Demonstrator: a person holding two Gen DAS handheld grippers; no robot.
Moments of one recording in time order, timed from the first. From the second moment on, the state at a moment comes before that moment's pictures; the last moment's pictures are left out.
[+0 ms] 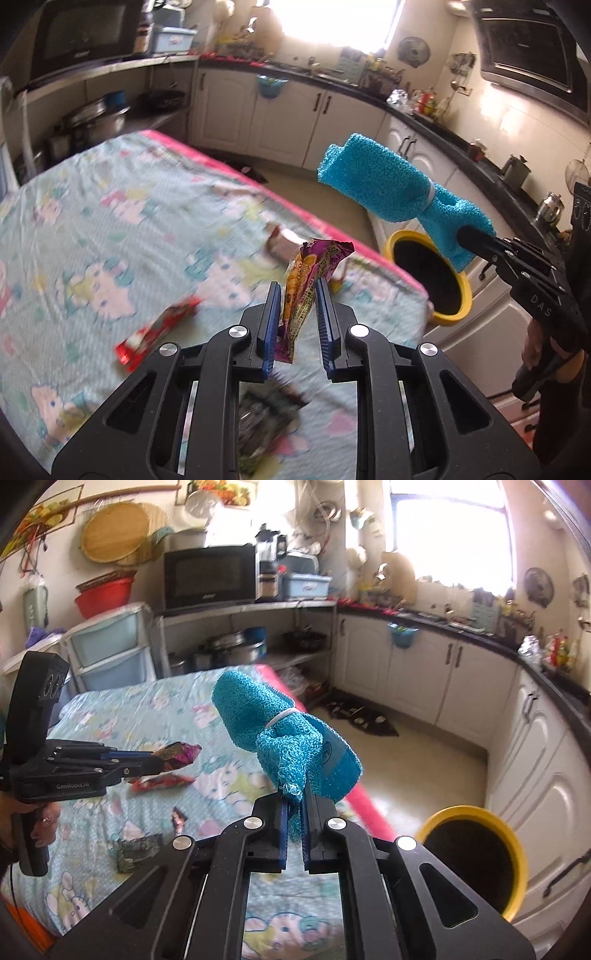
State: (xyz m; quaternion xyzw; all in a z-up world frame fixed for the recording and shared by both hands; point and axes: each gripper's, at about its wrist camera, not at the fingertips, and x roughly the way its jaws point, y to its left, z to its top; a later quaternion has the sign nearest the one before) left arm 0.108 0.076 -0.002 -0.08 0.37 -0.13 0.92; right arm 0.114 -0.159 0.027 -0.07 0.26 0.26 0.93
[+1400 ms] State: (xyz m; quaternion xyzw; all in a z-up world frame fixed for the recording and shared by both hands) left arm 0.226 -0.187 -0.033 -0.03 0.39 -0.29 0.87; right arm 0.145 -0.374 -0.019 0.02 0.31 0.02 0.95
